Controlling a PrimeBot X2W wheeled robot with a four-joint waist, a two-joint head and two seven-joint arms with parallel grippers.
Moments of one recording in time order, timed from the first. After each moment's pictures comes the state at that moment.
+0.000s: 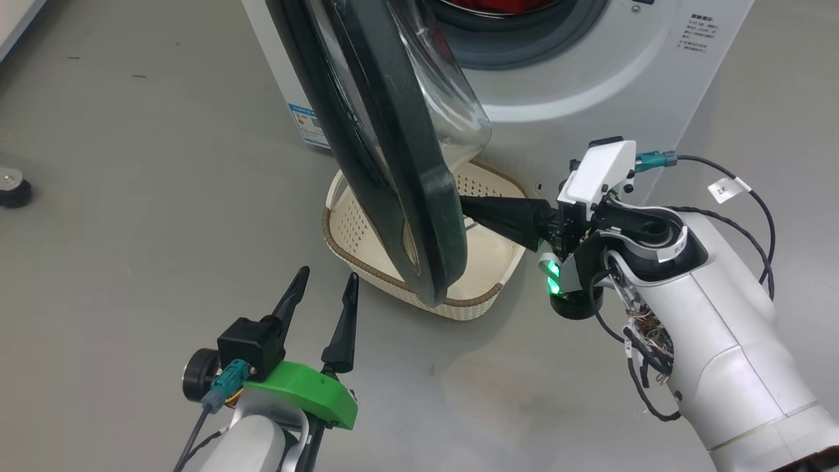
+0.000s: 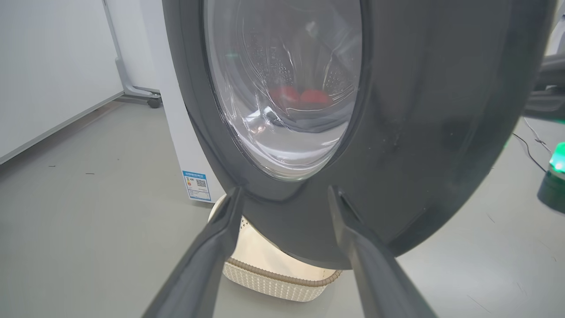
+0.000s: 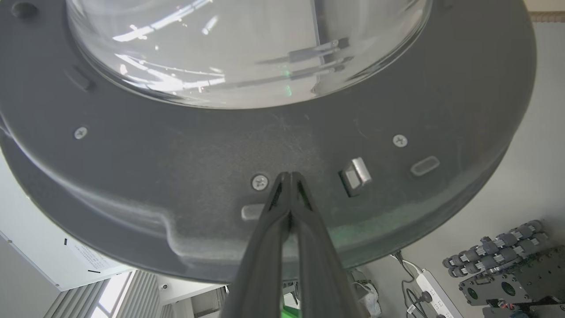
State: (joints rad) left arm -0.24 0.03 -0.47 0.30 -0.50 0.06 -0.25; right arm -0.69 -0.07 0.42 0.50 1.84 -0.13 0.76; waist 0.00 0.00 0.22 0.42
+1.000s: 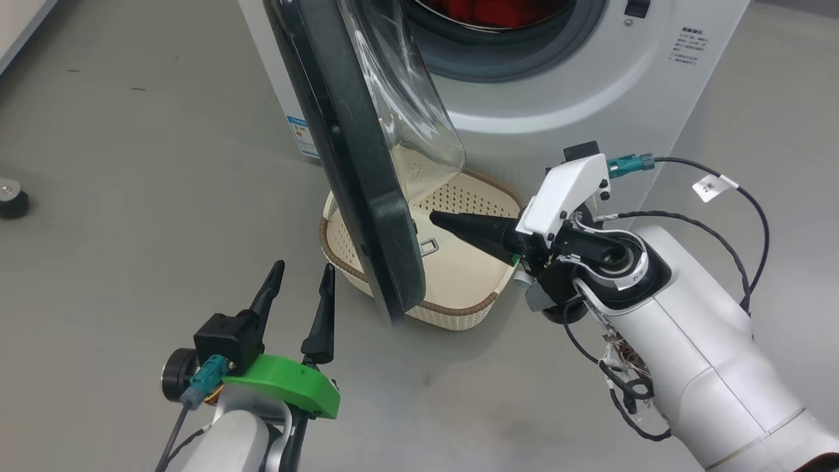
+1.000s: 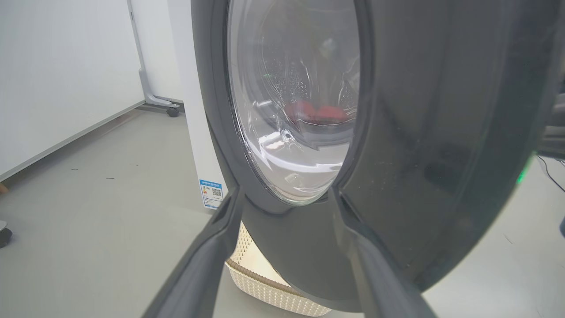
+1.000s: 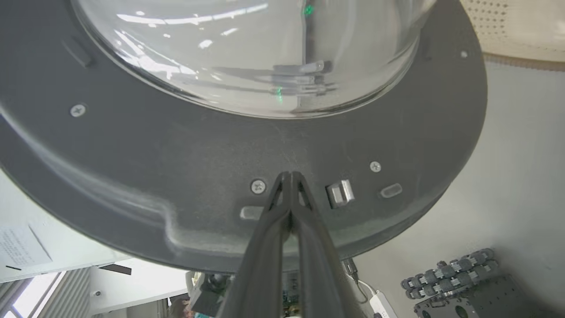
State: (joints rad) left arm -0.23 0.03 -0.41 0.30 -0.49 0.07 -0.25; right arm -0.67 -0.09 0.59 0.43 1.78 -0.09 0.59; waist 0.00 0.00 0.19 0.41
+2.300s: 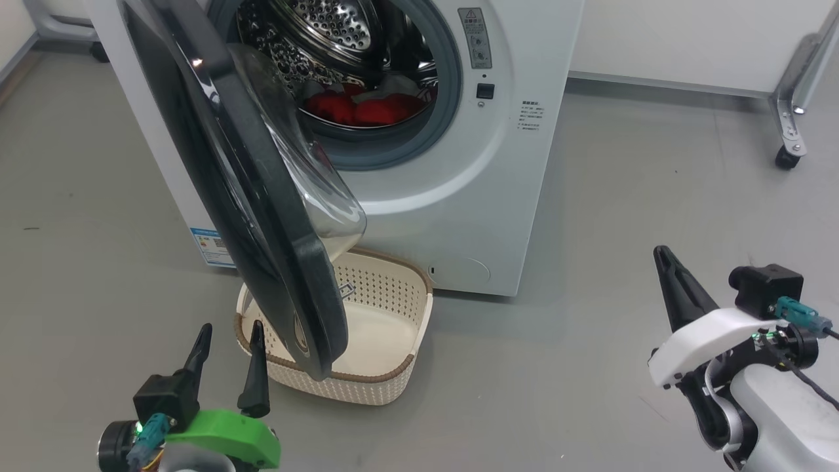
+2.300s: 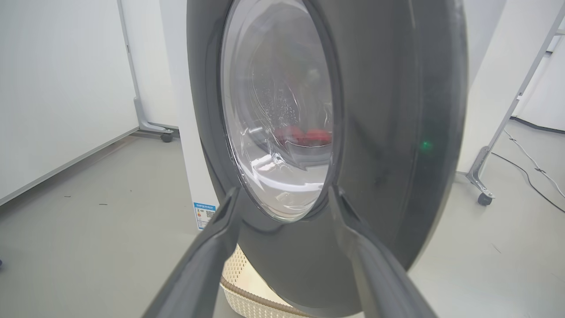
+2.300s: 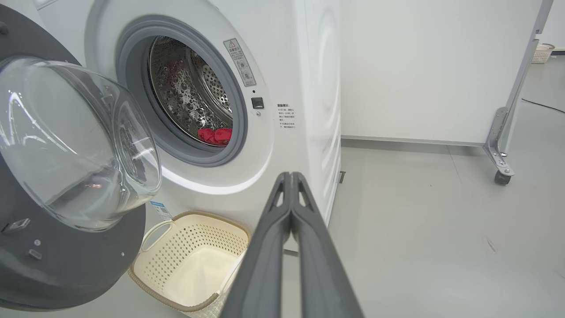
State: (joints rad) left arm -0.08 0.05 -0.22 0.30 -0.42 0.05 -0.25; right arm -0.31 -0.46 0.68 0.30 0.95 -0.06 -0.24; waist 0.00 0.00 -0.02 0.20
